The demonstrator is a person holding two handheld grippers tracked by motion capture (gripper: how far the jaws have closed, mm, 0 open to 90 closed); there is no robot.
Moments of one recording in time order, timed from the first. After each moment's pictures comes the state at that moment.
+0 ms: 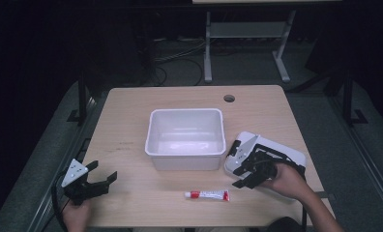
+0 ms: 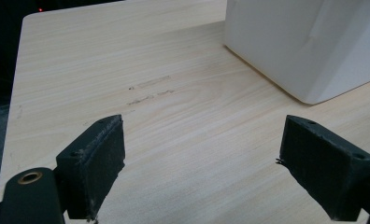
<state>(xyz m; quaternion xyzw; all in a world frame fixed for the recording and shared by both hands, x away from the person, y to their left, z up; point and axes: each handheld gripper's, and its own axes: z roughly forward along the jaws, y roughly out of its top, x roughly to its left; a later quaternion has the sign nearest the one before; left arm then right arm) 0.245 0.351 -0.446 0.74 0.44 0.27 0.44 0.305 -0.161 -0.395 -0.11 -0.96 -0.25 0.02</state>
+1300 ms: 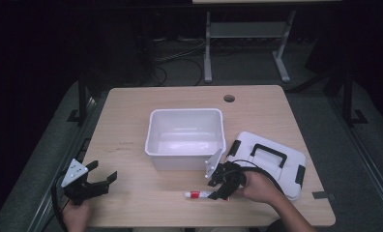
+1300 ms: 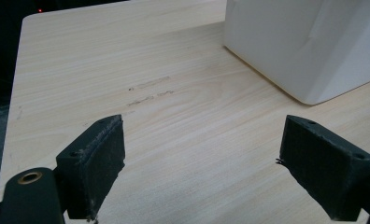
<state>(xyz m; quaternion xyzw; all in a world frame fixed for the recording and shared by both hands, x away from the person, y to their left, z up) 0.245 0.351 -0.446 0.74 0.44 0.27 0.44 0.298 -0.085 -0.428 -0.04 -0.97 -0.24 0.05</state>
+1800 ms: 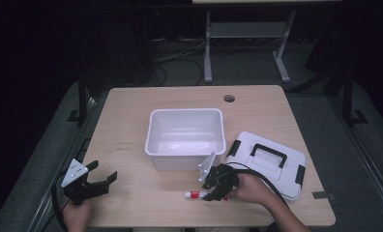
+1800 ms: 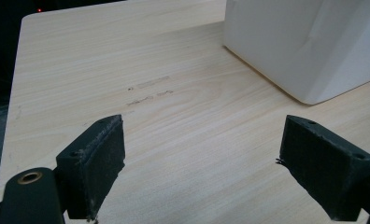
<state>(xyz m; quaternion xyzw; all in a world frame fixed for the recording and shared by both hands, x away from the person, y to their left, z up) 0.245 0.351 -0.446 0.74 0.44 0.27 0.44 0.297 -0.068 -0.440 -0.02 -0.97 -0.23 0.05</state>
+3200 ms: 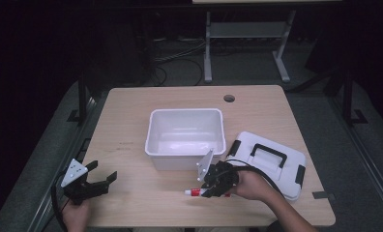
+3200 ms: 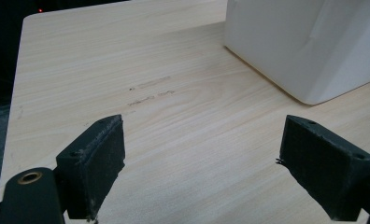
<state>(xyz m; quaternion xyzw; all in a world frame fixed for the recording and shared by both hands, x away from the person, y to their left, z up) 0.245 0.351 -0.446 0.74 0.44 0.27 0.44 0.294 -0.065 -0.415 0.00 -0.97 -0.23 0.04</state>
